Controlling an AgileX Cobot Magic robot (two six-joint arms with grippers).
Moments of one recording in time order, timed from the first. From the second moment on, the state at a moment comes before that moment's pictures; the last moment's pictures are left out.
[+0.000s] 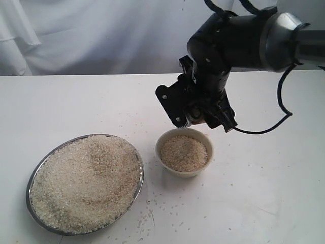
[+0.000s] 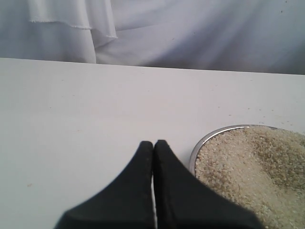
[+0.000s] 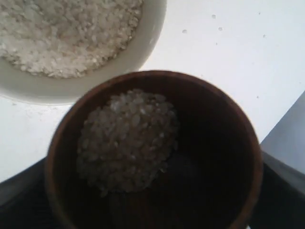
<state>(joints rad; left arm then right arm) 0.03 0.00 0.00 -0.01 0.33 -0.02 0.73 1.96 -1.51 -0.45 0.88 -1.22</state>
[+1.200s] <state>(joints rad) 0.03 0.00 0.00 -0.01 0.33 -0.02 0.88 1.96 -1.19 -1.44 0.71 -0.70</state>
